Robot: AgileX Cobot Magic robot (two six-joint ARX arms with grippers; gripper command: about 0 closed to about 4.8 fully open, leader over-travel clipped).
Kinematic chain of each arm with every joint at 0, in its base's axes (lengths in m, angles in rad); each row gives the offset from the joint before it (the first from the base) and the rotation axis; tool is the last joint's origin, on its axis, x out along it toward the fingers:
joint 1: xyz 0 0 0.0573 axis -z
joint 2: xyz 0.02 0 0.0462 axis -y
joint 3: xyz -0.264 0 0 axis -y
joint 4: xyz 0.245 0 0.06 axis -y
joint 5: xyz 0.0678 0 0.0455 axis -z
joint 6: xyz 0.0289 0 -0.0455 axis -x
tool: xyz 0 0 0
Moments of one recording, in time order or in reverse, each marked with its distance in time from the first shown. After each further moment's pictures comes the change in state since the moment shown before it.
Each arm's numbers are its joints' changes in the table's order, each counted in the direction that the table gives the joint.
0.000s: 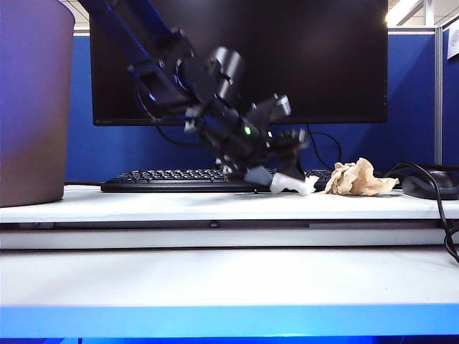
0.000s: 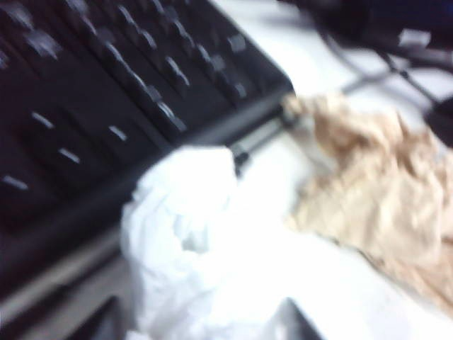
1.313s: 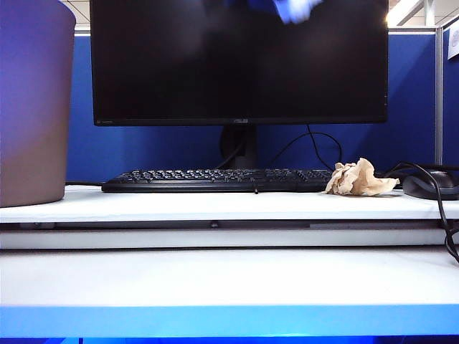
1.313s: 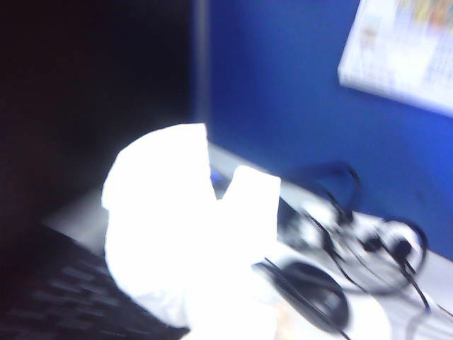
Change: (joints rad) left arm 0.015 0.458 0.203 -0.388 0.066 -0.113; right arm 0.000 0.000 0.000 0.783 -0.276 0.030
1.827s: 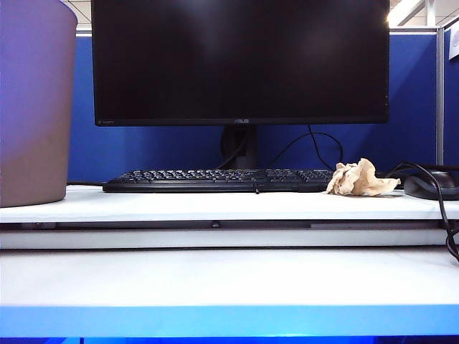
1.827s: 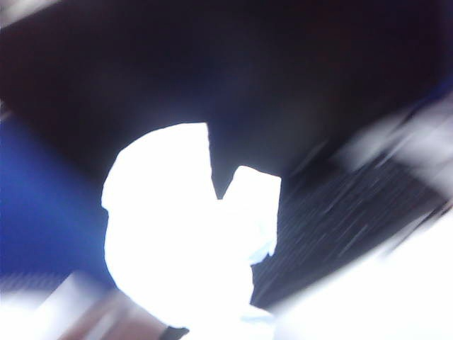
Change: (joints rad) left arm -0.001 0.531 0.002 -0.560 -0.686 -0.273; right arm -0.001 0.000 0.000 0.032 -0.237 -0.034
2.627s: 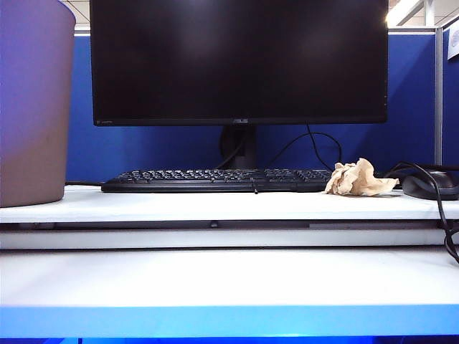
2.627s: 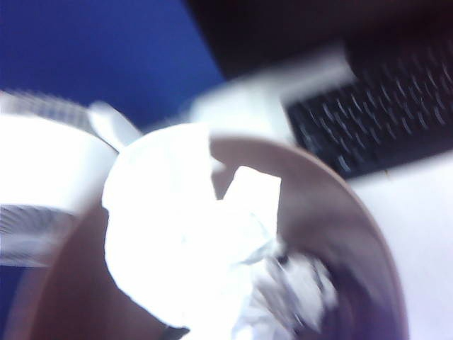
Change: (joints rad) left arm -0.471 -0.123 -0.019 -0.214 0.195 0.049; right arm 0.000 0.000 0.000 -0.002 0.001 0.007
